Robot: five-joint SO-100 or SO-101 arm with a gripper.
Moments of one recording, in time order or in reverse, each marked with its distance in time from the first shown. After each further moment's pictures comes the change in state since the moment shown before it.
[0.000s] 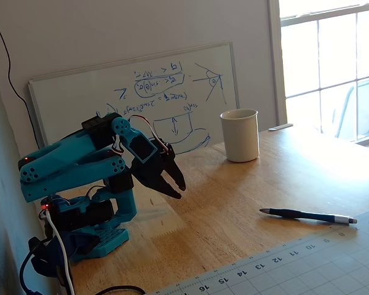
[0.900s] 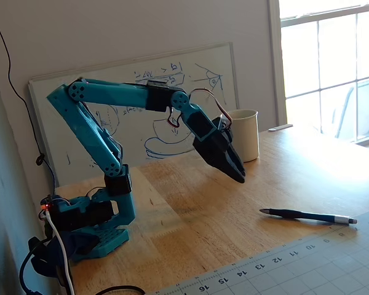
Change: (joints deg) arm 18.4 -69.6 -39.1 -31.0 -32.7
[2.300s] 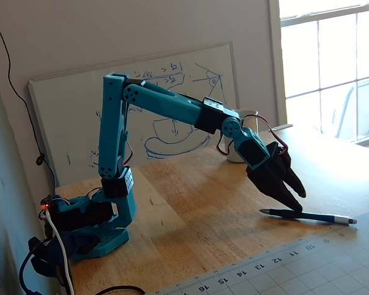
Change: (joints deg) arm 11.8 -36.2 -27.9 -11.4 -0.1
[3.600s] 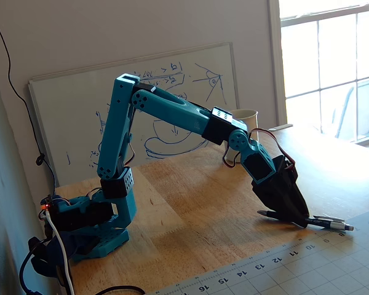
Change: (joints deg) arm 1.9 -6.3 -2.9 -0.4 0.0
